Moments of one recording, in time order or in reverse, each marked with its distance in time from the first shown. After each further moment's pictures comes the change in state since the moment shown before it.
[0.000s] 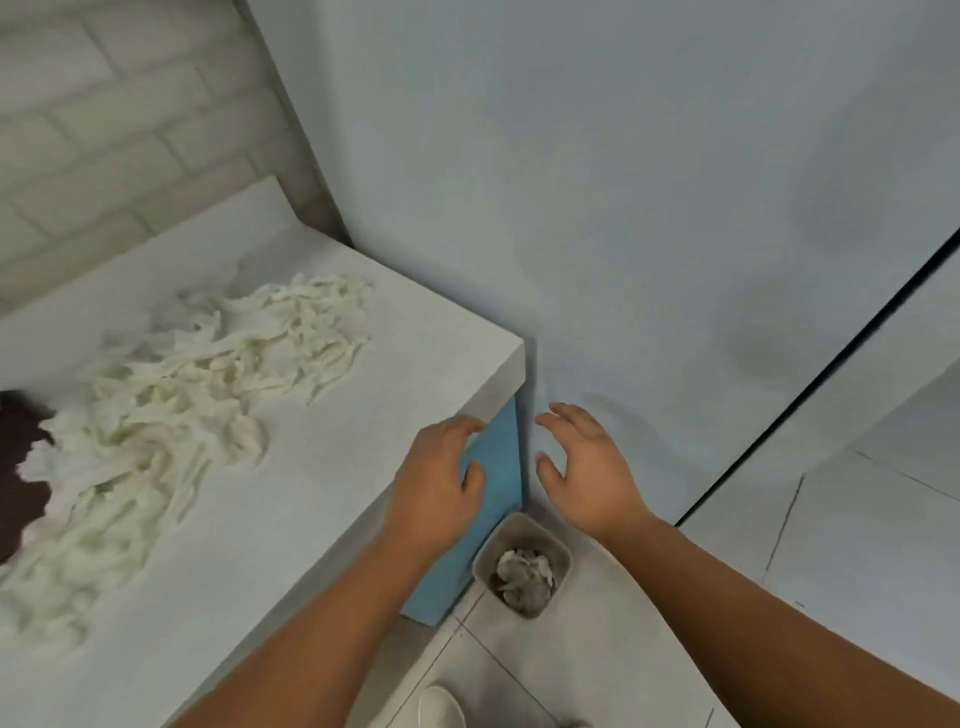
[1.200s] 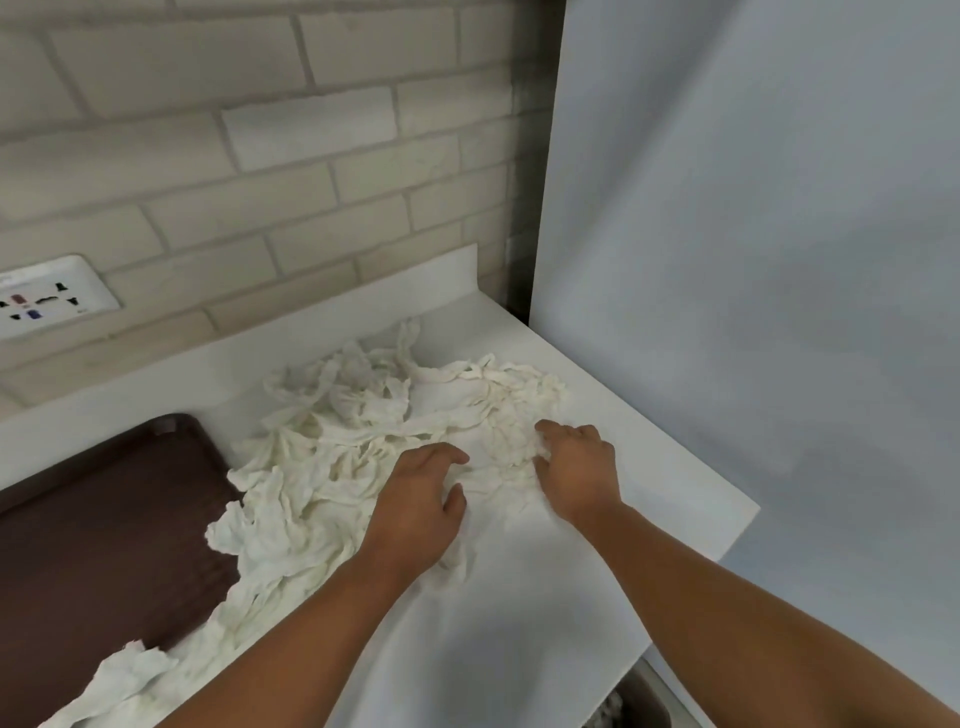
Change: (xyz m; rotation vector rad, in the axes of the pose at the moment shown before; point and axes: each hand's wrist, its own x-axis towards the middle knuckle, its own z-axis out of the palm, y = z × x) left_hand 0.068 -0.238 -0.175 0.002 0.167 -0.144; right_hand 0.227 -0.201 0.166 -0.443 -0.139 -0.019
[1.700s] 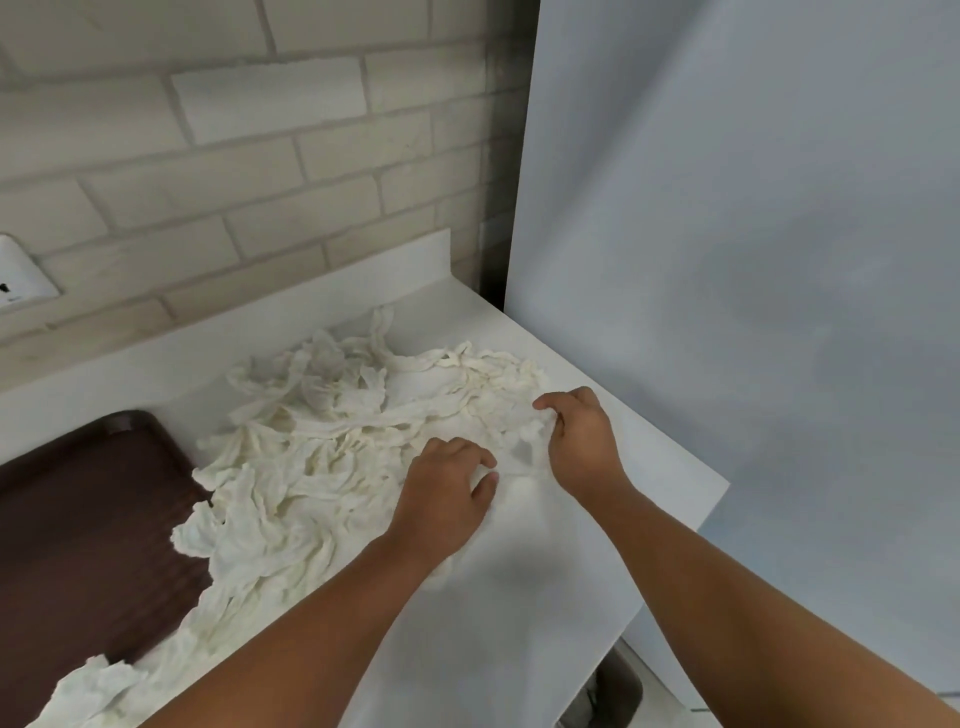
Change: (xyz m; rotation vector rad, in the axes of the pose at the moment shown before) left_hand 0.016 0.018 0.035 -0.019 -0.017 0.157; right_hand -0.012 0.000 -0.036 0.527 0.162 0.074
